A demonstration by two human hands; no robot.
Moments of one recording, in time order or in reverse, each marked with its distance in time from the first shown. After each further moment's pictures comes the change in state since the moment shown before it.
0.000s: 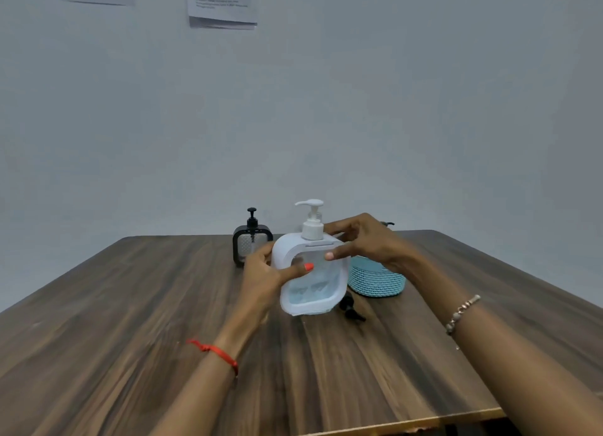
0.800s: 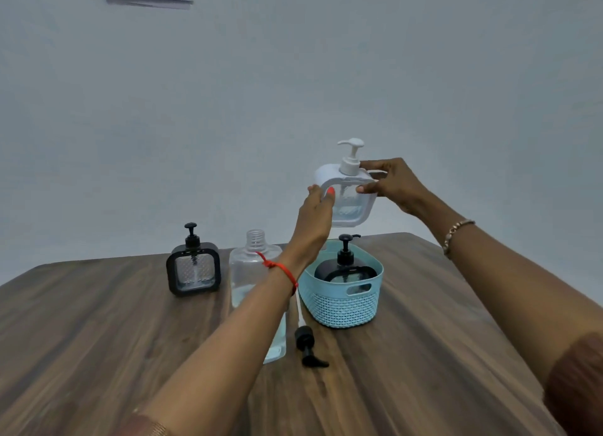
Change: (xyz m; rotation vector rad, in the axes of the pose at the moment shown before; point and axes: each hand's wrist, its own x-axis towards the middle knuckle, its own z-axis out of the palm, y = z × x) left_hand 0.146 -0.018 0.167 0.227 -0.218 0.045; right_hand 0.083 0.078 -0.169 0.049 0.463 -0.065
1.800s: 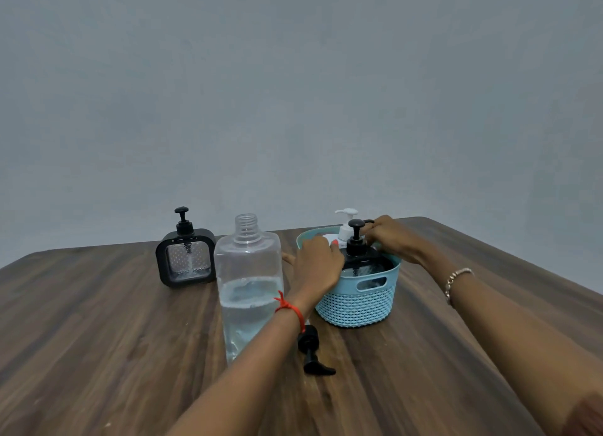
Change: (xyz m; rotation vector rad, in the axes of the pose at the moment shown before) left_hand -0.011 -0.086 0.017 0.614 0.086 -0.109; right_hand -0.013 0.117 0.044 -0.210 -0.193 0.383
